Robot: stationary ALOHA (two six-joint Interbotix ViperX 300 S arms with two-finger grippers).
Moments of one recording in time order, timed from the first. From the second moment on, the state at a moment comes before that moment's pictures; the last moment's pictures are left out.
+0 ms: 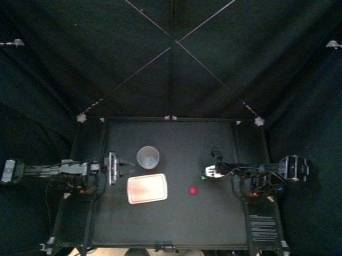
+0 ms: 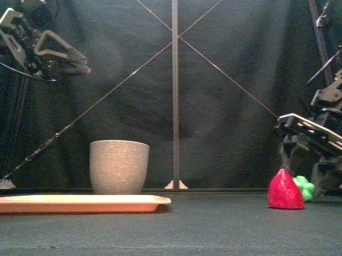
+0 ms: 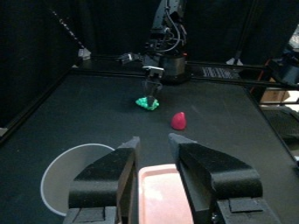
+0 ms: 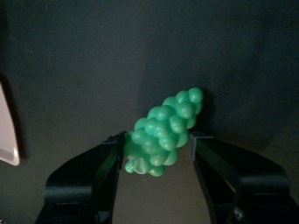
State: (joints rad) left arm 0.12 -0.96 1.21 -0.02 -0.11 0.00; right arm -0.28 -0.28 1.17 0.23 0.08 0.92
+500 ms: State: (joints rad) left arm 0.12 -0.96 1.21 -0.02 -0.11 0.00; right arm -0.17 -0.30 1.00 0.08 0.08 0.91
